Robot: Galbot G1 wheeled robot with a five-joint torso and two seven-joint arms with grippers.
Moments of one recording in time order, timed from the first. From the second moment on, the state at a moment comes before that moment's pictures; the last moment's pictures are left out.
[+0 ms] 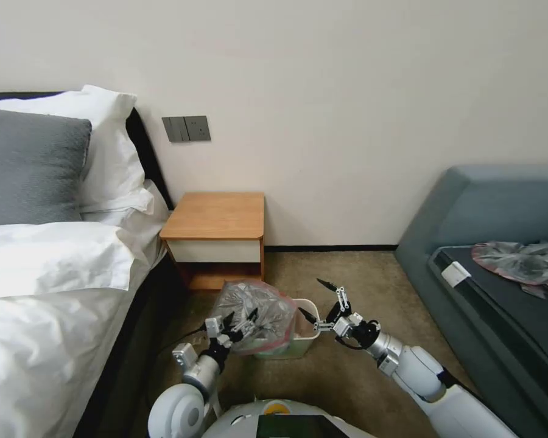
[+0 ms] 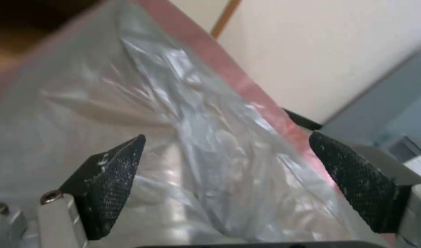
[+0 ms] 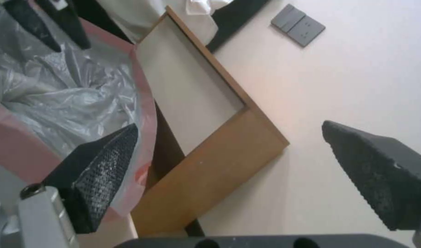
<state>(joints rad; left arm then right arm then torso) 1.74 -1.38 -0.43 -2.20 -0.65 0.29 0.00 -1.50 0.87 0.39 1.95 -0.26 0.62 -0.15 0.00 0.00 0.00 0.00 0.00</state>
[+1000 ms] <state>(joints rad) 1.68 -1.38 -0.42 -2.12 -0.41 0.46 0.00 -1.53 0.89 0.39 1.96 -0.28 0.62 -0.16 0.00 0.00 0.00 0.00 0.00</state>
